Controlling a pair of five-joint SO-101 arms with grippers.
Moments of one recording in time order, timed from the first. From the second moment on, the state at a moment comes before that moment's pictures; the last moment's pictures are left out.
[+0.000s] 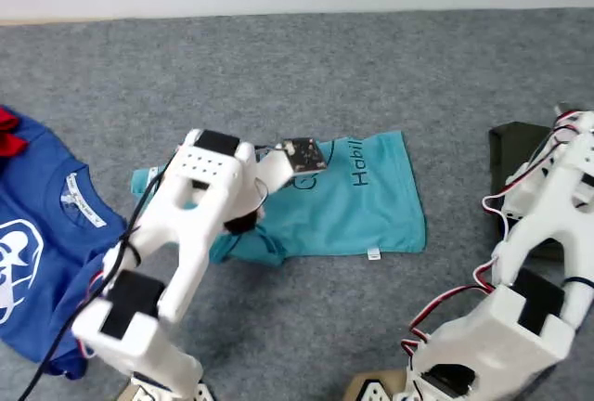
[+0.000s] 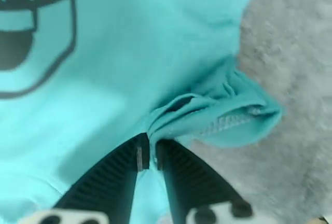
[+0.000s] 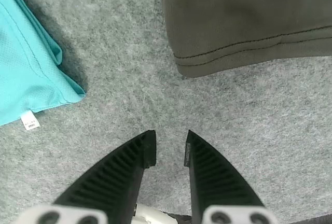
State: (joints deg) left arm 14.2 9.5 14.4 82.8 -41.3; right arm 30.6 12.0 -9.4 100.4 13.3
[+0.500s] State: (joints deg) left arm 8.0 20.6 -0.9 84.4 -42.6; right arm 30.6 12.0 -7.3 100.4 13.3
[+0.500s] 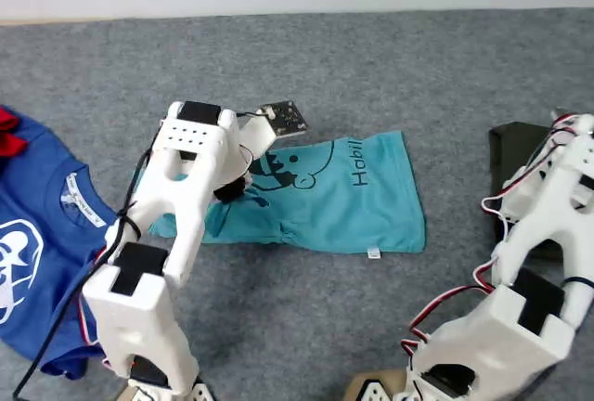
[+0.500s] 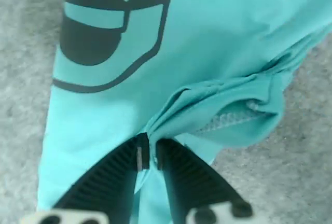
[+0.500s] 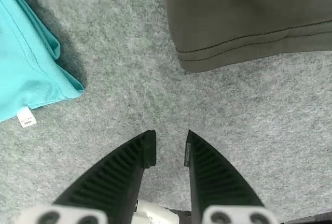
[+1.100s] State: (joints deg) left arm 4.0 22.3 -1.9 79.3 -43.0; right arm 30.6 12.0 -6.6 100.4 13.3
